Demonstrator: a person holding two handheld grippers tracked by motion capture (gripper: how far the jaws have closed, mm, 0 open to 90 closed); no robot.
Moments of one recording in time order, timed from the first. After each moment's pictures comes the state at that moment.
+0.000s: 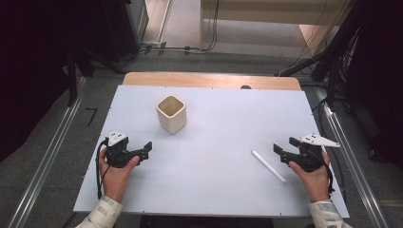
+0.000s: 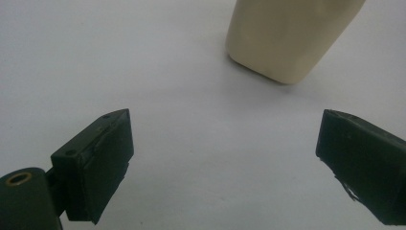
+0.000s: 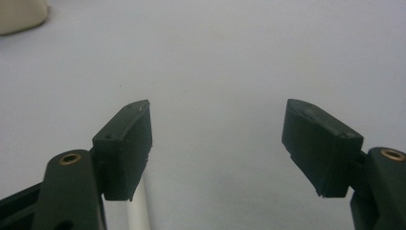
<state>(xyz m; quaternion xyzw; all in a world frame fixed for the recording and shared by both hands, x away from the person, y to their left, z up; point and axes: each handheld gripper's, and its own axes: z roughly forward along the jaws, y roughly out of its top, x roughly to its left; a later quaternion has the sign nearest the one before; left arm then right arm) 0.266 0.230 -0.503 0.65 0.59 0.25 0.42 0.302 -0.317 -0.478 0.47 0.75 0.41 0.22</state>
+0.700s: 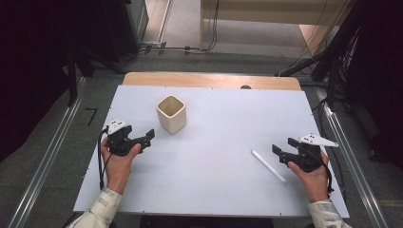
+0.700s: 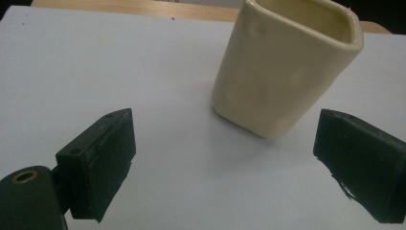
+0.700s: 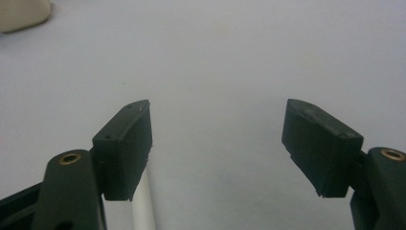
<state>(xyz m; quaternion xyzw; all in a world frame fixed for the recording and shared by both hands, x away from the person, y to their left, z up) 0.290 0.226 -0.478 0.63 0.58 0.25 0.45 0.303 -0.314 -0.479 0.47 0.75 0.41 0.21</state>
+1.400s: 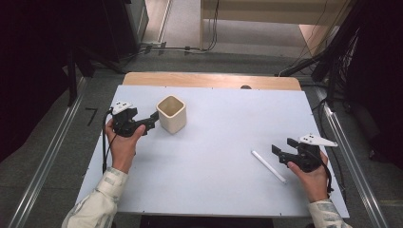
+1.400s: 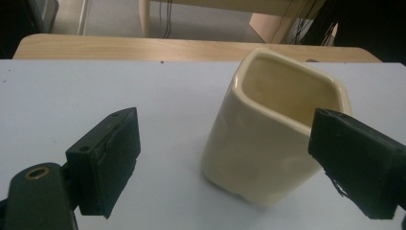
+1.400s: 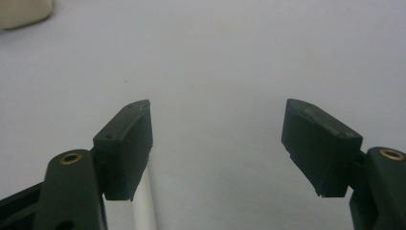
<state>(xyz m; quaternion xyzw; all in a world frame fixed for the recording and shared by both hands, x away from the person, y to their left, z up) 0.332 0.219 -0.448 0.63 0.56 0.25 0.48 0.304 -0.314 -0.480 0.47 0.75 0.41 0.21</state>
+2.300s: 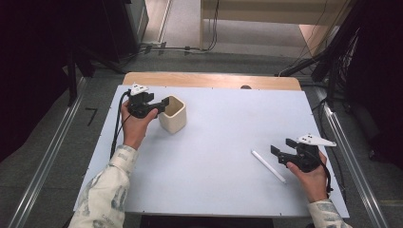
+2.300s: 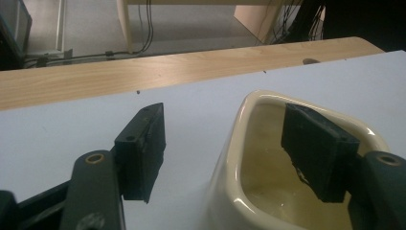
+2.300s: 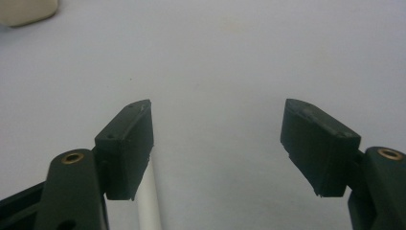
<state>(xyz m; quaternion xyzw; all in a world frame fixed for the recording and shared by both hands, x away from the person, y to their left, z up) 0.397 0.198 -0.448 0.67 0.52 0.26 0.47 0.304 -0.312 -0.481 0.47 0.76 0.41 0.20</state>
